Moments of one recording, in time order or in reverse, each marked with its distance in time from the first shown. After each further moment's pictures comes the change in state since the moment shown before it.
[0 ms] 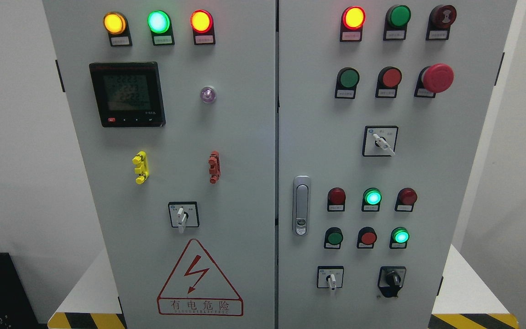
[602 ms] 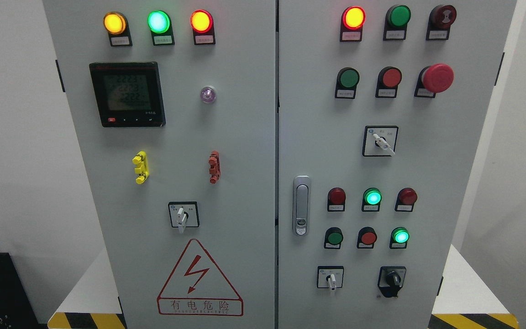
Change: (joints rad) left arm 0.031 0.000 0.003 -0.062 0.000 -0.004 0.004; right arm 0.000 0.000 0.000 0.000 0.000 0.000 0.000
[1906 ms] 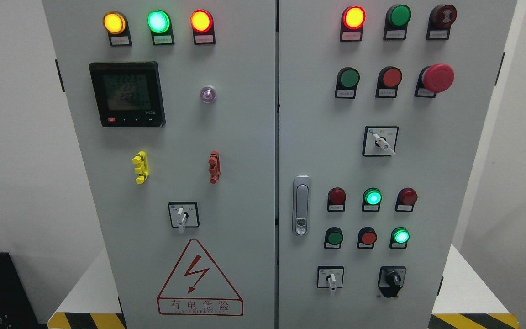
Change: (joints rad) left arm 0.222 0.034 0.137 -1.339 0.004 0.142 0.114; right arm 0.000 0.000 0.000 0.000 0.000 0.000 0.000
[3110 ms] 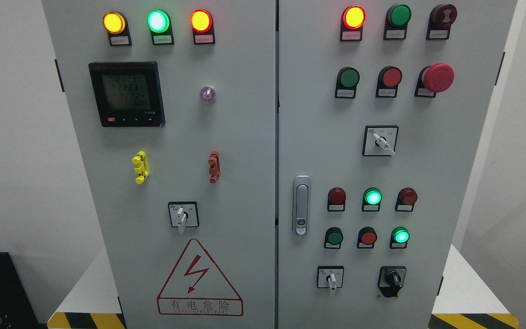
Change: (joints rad) left arm -0.275 0.005 -0.022 -0.492 0.059 0.276 0.146; right arm 0.000 0.000 0.000 0.000 0.000 0.000 0.000
